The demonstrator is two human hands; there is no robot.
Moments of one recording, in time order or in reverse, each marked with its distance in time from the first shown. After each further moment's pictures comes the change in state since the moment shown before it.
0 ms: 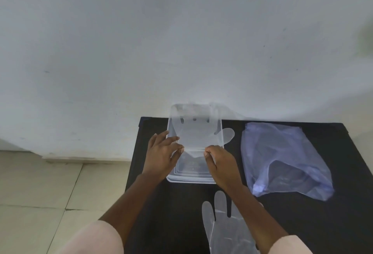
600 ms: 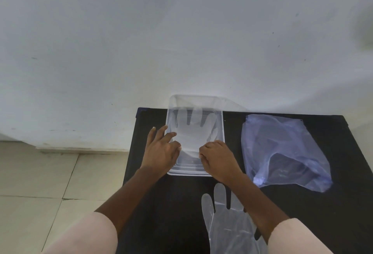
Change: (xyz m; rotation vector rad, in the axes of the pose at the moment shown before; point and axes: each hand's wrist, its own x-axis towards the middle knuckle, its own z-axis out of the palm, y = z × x) left_hand -0.004 -0.007 0.013 0.237 -0.125 0.031; right_hand 0.012 -0.006 -0.001 -0.416 -0.444 -0.138
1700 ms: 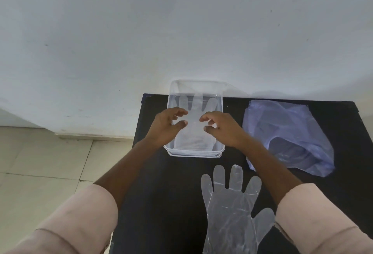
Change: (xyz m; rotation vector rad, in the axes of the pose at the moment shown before) left_hand 0.008 0.023 -0.045 -0.818 -0.095 -0.299; right_hand 0.006 0.009 -0.048 0.549 -0.036 0.069
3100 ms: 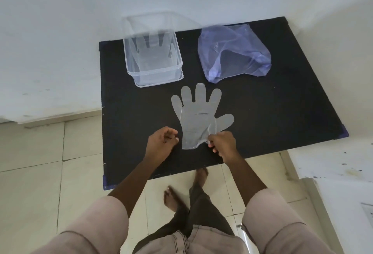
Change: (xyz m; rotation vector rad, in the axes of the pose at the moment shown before) left_hand -0.261 -0.056 0.118 0.003 -0.227 -0.217; right_hand -0.291 0.039 0.159 0.648 0.384 1.063
